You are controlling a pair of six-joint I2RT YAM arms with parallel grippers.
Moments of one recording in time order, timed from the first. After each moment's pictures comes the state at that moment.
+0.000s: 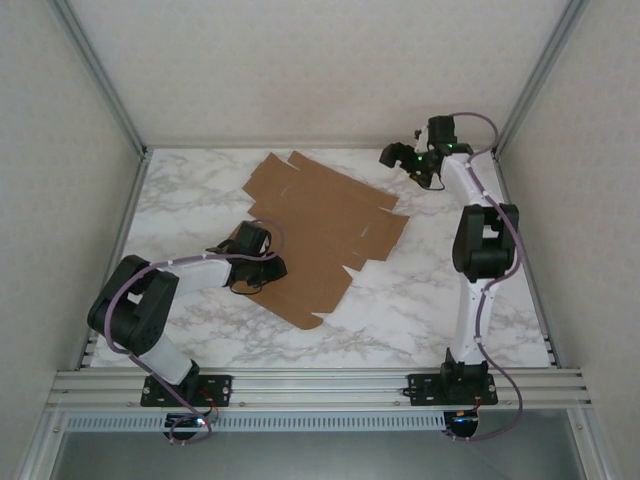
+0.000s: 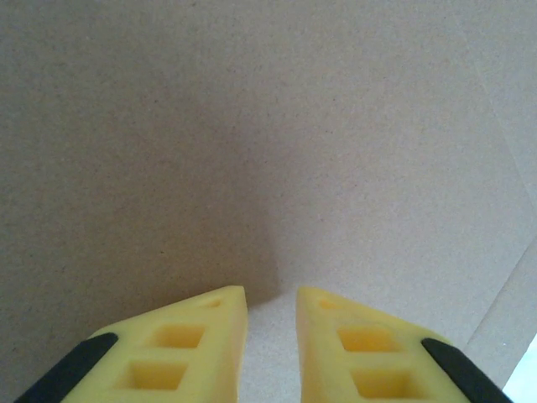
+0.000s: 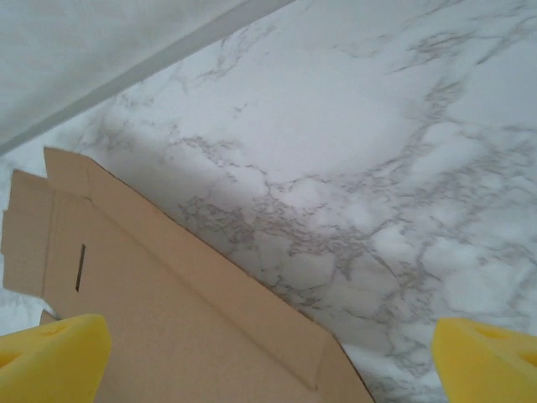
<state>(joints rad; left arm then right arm) -0.43 1.62 0.73 -0.15 0.22 -0.79 0.08 2.24 1.99 -0.69 -0.45 0.40</state>
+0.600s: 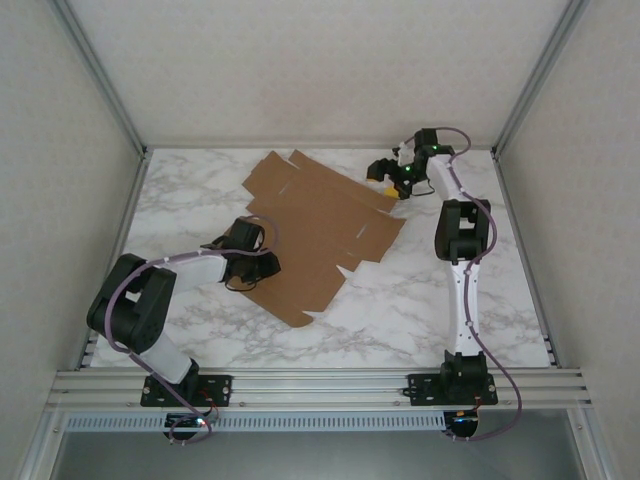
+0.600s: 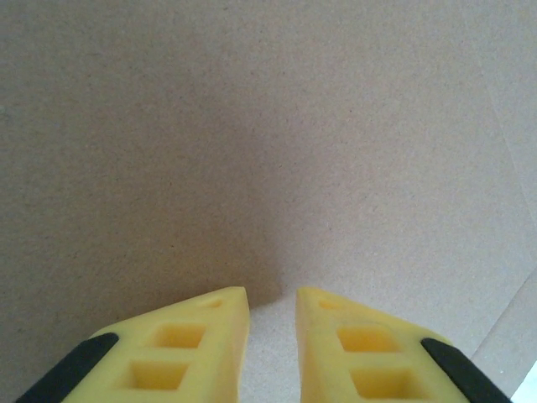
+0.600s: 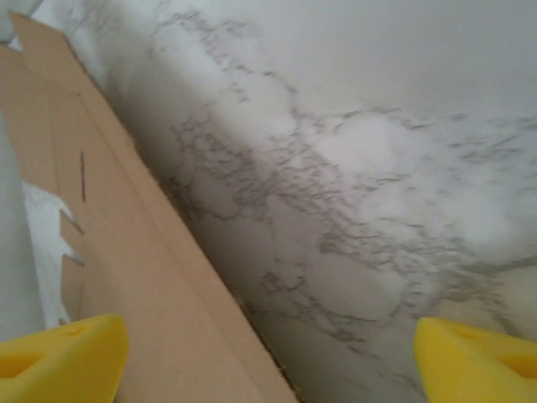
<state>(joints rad) -0.37 1.62 0.76 -0.19 0.22 -0.76 0.09 2.60 2.35 -0.94 -0.76 0.25</state>
